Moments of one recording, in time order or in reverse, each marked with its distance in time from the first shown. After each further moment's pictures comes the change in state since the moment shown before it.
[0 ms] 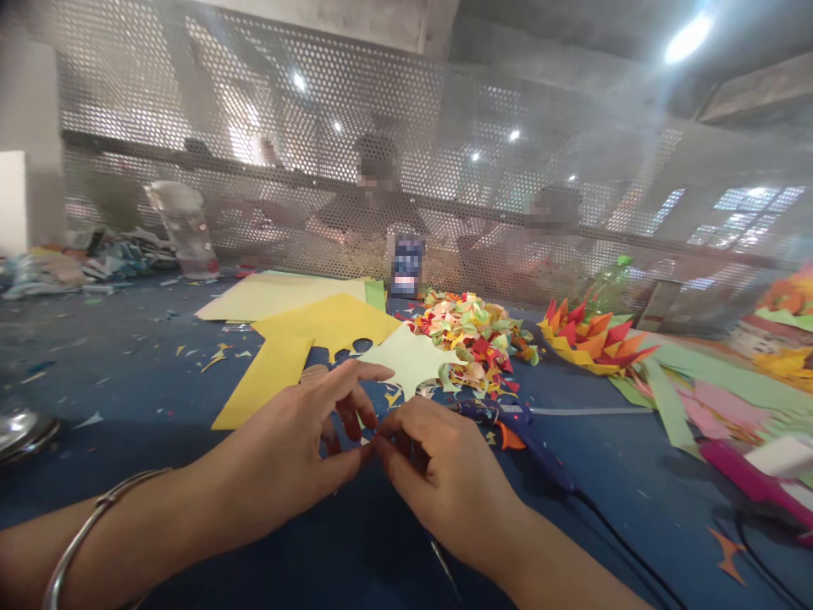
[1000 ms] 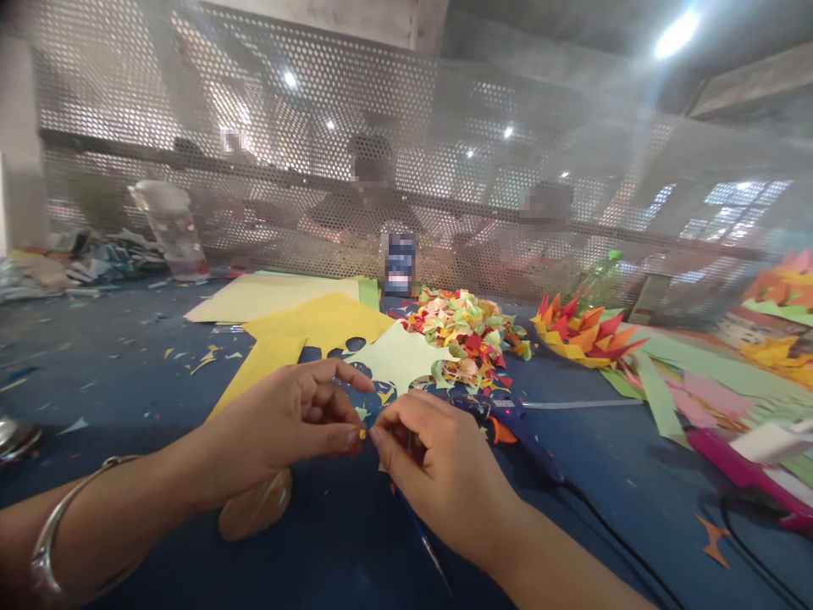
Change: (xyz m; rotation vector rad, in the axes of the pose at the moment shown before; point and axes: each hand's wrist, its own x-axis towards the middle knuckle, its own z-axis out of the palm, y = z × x) left_hand 0.013 -0.008 -0.007 -0.668 -0.136 -0.305; right_hand -0.001 -0.002 -0.004 0.012 0.042 0.028
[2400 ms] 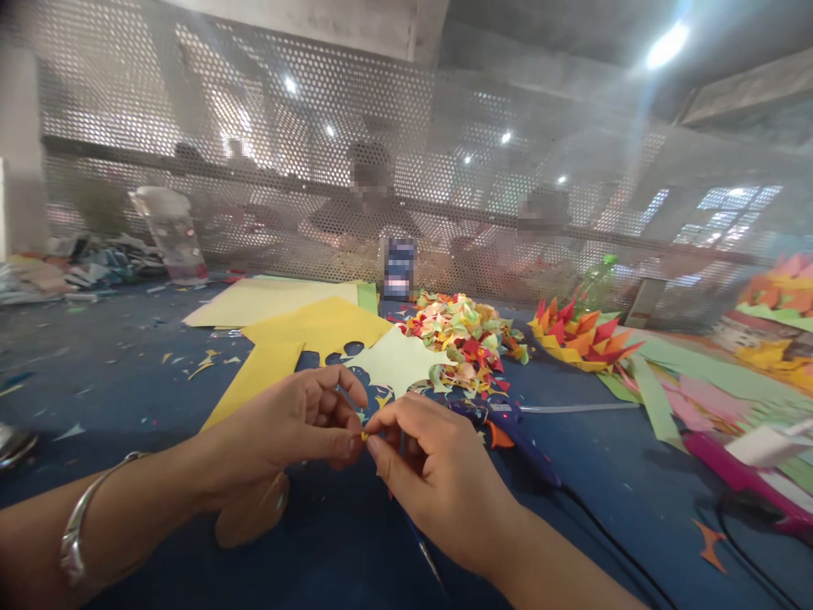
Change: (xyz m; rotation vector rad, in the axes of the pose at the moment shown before) left_hand 0.003 0.004 0.005 -0.163 -0.055 -0.042; right_hand -0.002 0.000 -0.001 0.103 -0.015 -0.001
